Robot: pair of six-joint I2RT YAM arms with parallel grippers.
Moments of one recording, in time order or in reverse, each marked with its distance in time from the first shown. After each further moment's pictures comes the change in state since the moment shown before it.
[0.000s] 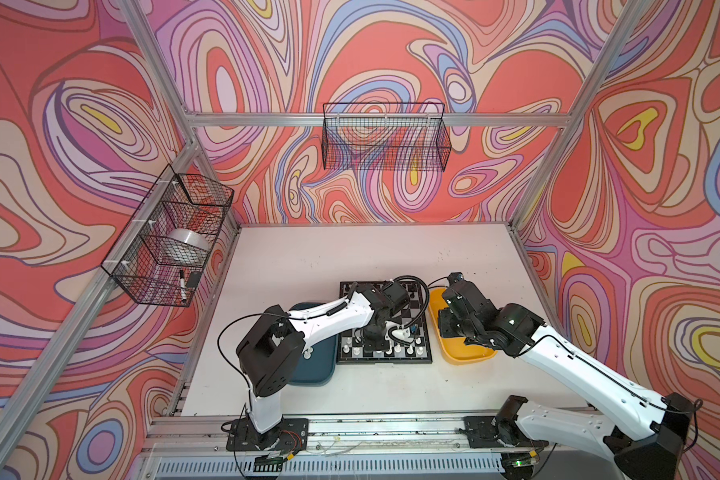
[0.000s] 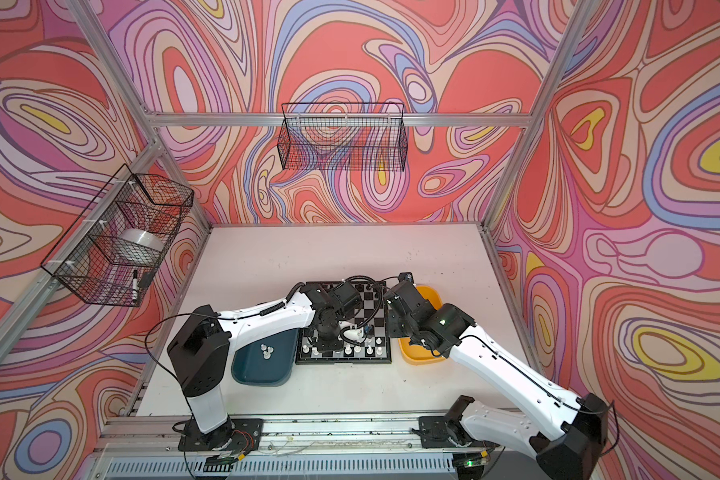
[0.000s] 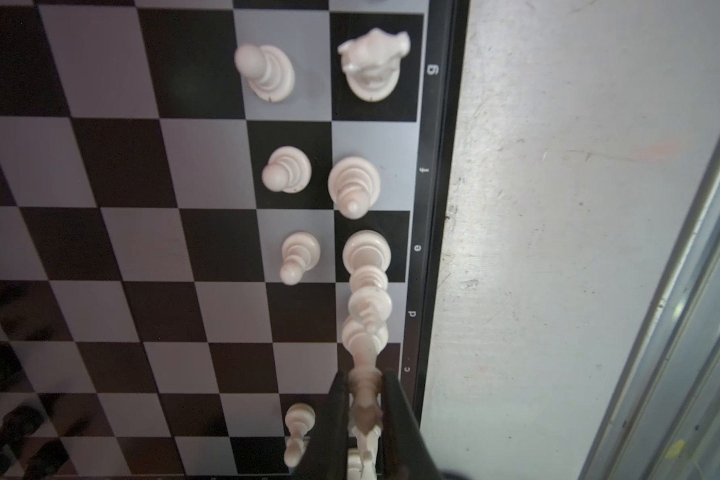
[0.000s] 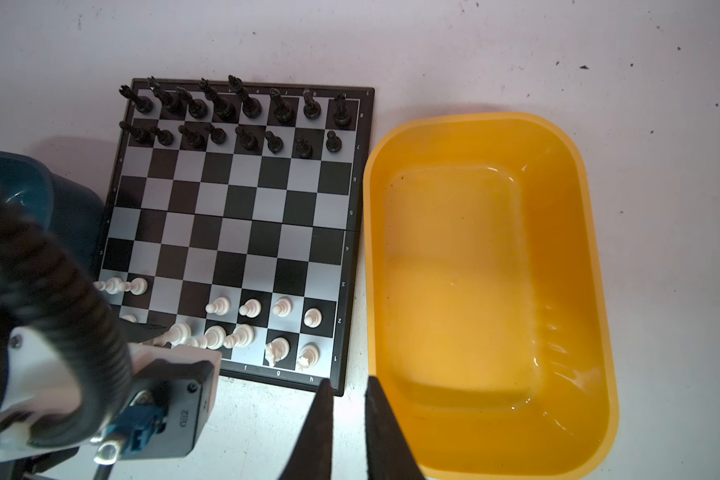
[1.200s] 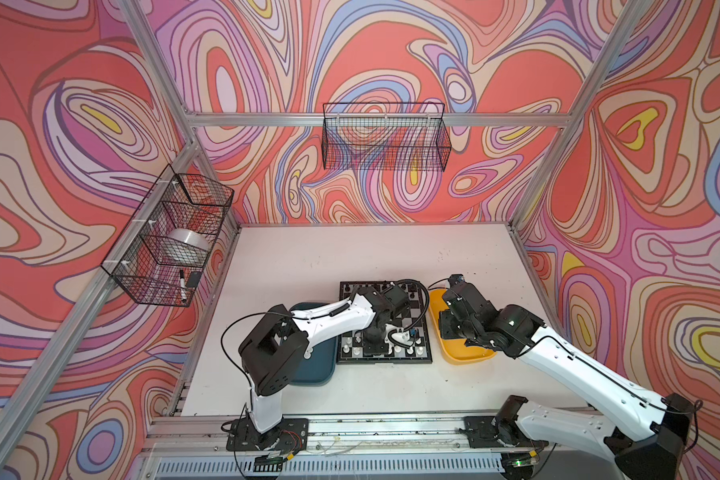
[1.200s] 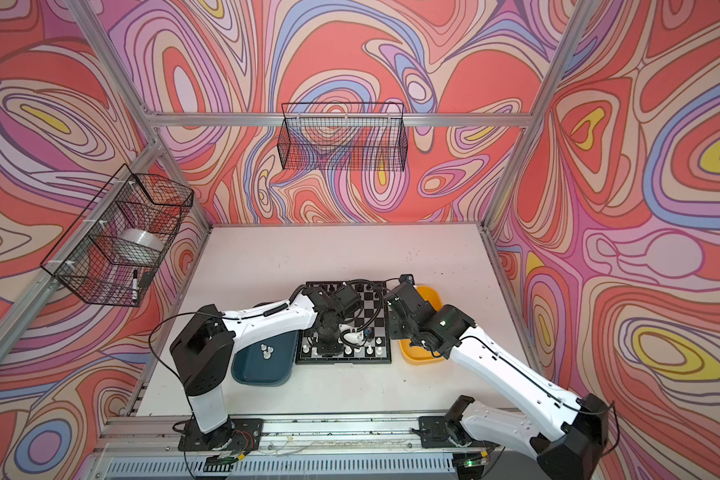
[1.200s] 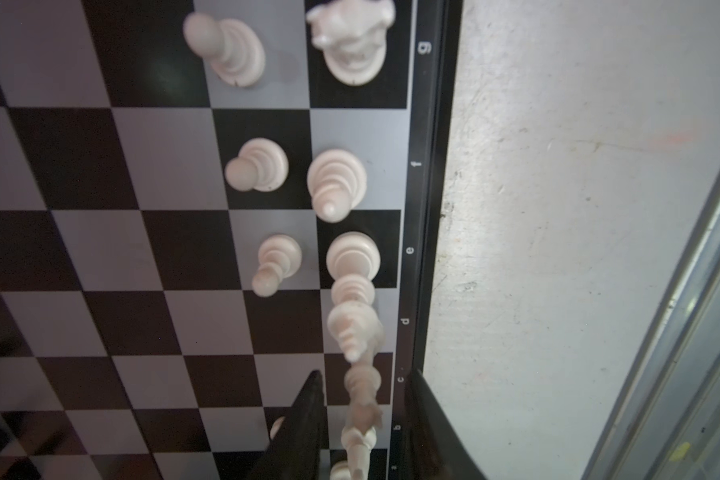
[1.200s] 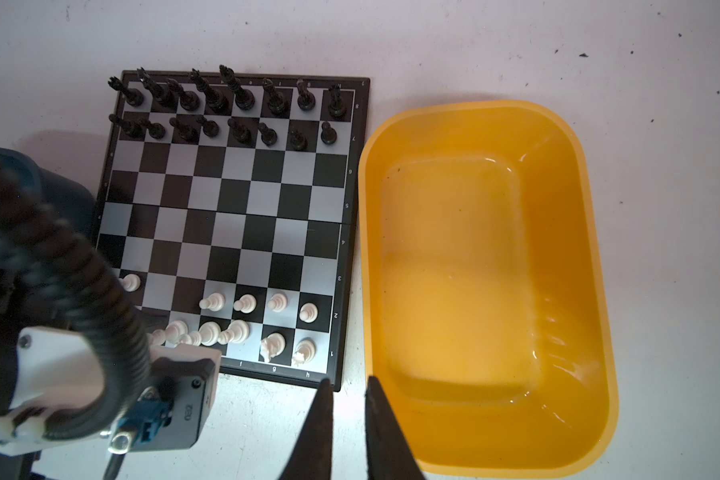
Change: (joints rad) left arm -0.007 0.010 -0.023 0.011 -0.004 0.001; right arm 0.000 -0.006 -0.014 -0.005 0.000 0.010
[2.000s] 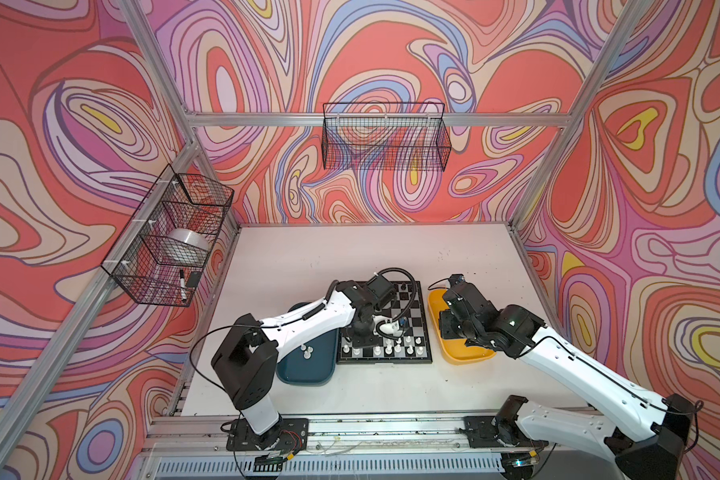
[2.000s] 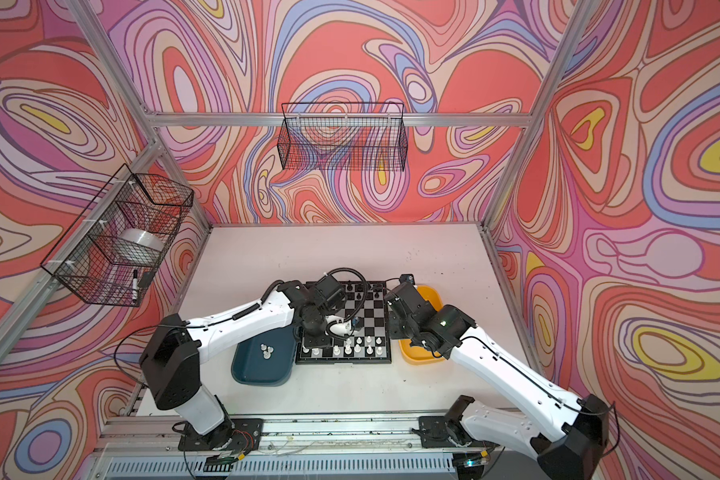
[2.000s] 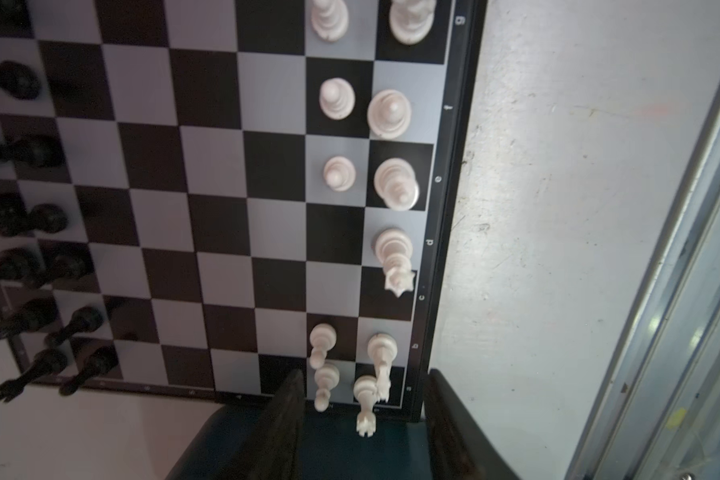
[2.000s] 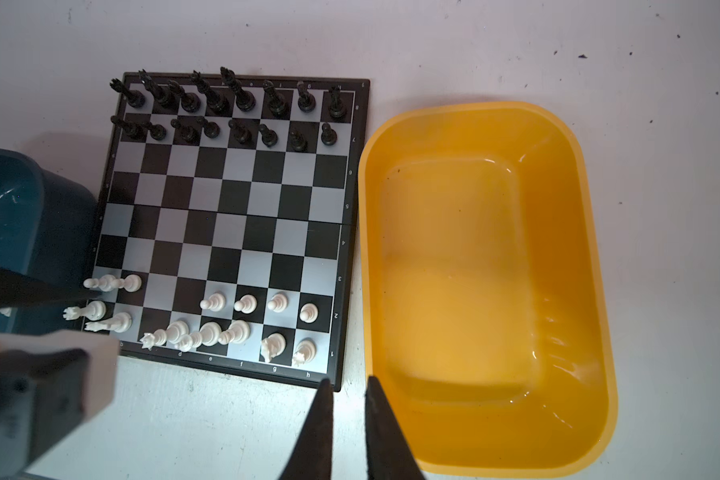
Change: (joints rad) left arm 0.104 -0.194 -0.045 -0.033 -0.011 0.010; right arm 0.000 -0.003 0.000 0.000 0.000 0.000
